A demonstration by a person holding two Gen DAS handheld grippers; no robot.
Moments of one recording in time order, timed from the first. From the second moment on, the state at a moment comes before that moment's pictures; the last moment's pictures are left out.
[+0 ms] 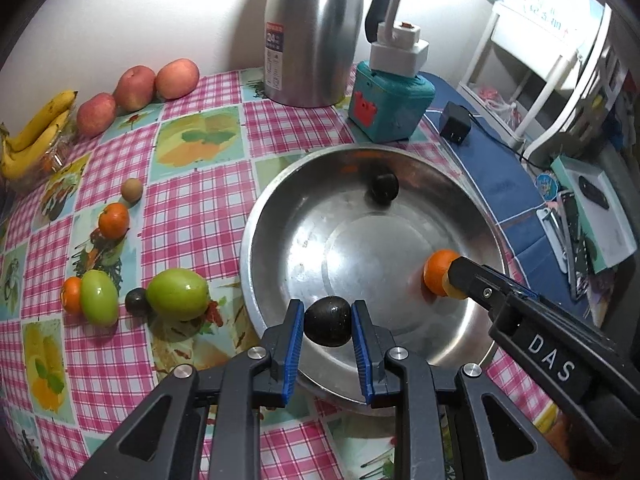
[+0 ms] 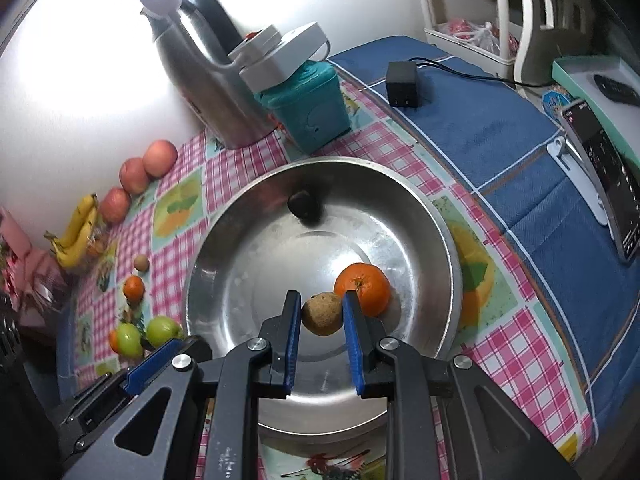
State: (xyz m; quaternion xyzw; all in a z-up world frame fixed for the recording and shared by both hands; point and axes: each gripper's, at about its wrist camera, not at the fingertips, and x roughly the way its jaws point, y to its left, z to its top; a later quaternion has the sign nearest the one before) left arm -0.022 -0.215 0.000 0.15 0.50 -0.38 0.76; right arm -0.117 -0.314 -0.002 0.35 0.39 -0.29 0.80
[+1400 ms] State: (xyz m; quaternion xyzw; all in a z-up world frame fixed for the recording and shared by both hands) left arm -0.016 -0.214 -0.007 0.16 0.52 -0.36 0.75; right arm -0.106 -0.309 -0.010 0.32 0.43 -0.30 0.79
